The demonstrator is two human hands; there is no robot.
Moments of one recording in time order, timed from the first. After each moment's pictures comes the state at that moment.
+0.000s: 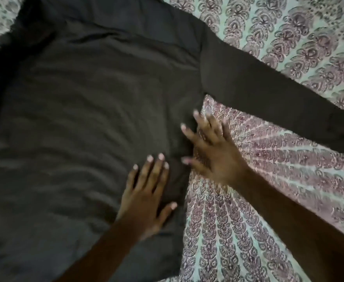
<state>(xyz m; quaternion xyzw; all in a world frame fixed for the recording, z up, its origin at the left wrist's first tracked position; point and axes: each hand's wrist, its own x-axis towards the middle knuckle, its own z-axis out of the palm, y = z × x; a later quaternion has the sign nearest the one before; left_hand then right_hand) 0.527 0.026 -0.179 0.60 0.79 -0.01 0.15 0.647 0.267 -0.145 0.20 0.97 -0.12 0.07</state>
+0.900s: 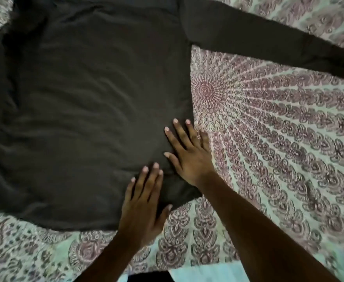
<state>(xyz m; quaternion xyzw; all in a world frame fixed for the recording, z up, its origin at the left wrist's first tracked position) 0.565 -0.153 -0.158 0.62 0.76 0.01 0.19 0.673 0.041 -0.173 0.39 0.91 -0.12 0.05</state>
